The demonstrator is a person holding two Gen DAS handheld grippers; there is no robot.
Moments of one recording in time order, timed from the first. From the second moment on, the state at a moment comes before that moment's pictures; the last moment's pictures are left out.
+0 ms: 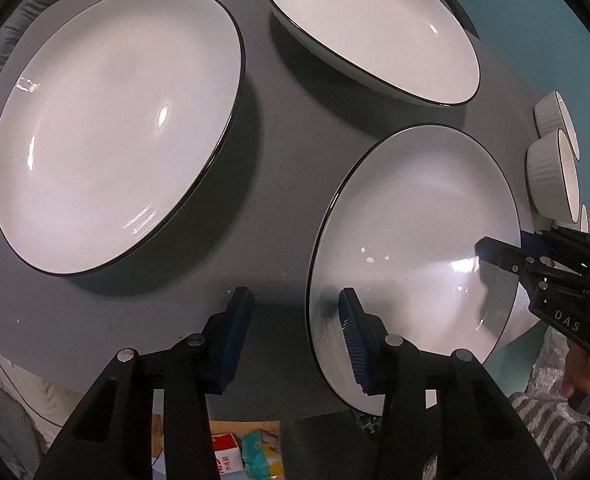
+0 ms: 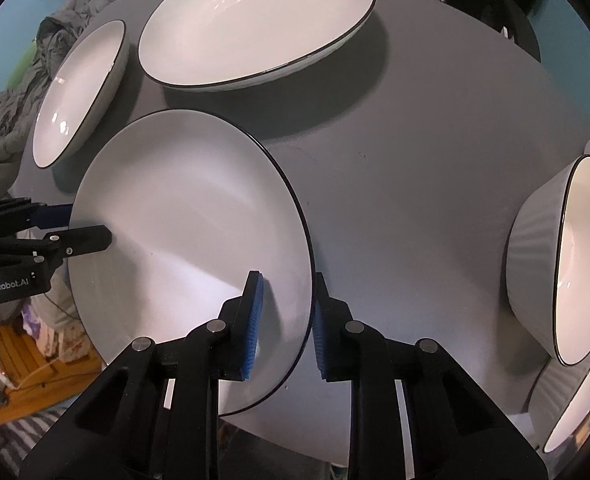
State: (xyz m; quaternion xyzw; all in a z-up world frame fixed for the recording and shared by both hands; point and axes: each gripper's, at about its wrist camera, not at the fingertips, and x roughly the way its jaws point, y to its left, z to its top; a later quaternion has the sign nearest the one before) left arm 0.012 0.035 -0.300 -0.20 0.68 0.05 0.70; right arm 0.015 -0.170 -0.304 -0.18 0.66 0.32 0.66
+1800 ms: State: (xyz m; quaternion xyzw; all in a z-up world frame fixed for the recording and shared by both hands) left arm 0.029 0.023 -0.267 -0.19 0.69 0.07 0.69; right arm 0.049 -0.181 -0.283 -0.12 0.69 0.31 0.64
